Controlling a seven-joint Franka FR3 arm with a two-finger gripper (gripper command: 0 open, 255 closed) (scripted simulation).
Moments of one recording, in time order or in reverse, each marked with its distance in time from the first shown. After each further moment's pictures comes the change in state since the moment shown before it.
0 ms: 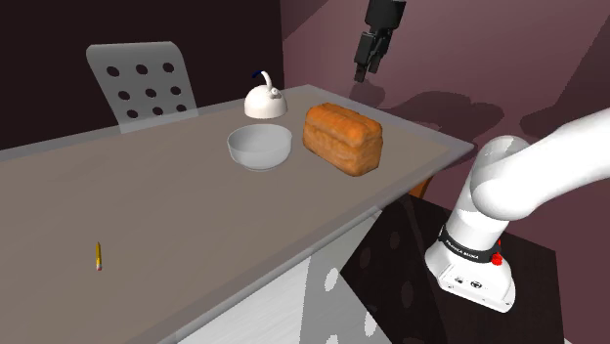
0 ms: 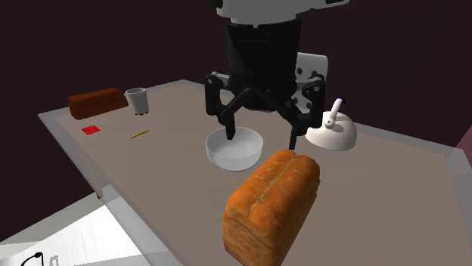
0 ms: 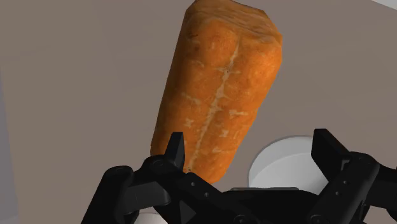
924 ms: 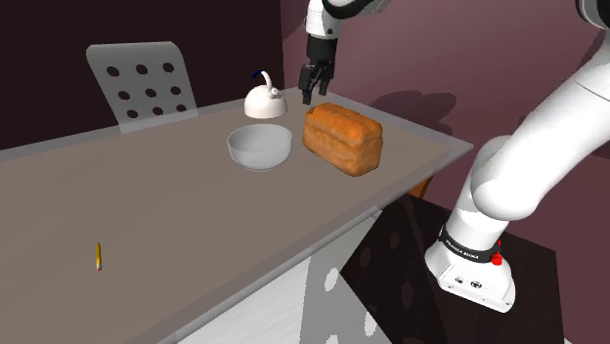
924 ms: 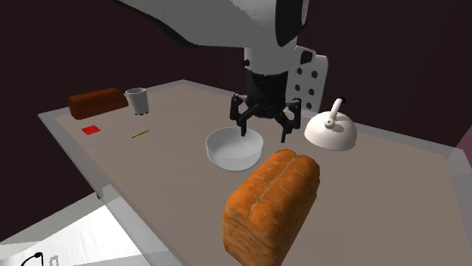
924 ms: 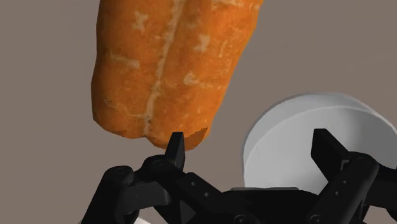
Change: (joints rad) arm 0.019 0.427 0.021 0.139 0.029 0.238 0.018
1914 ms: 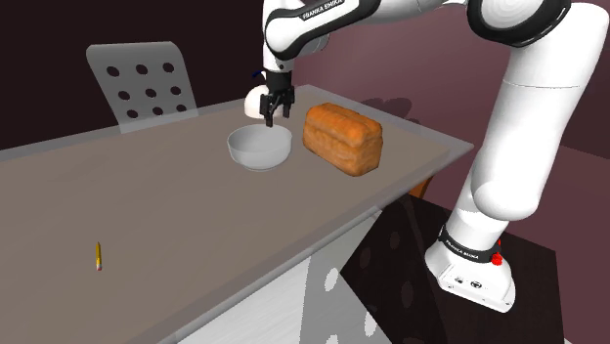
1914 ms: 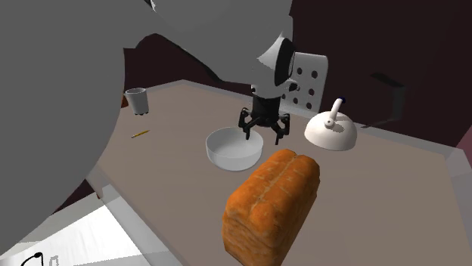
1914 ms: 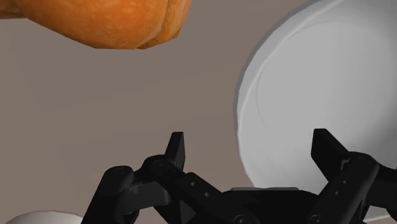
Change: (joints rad) arm 0.017 0.444 0.018 0.274 0.015 0.124 0.013
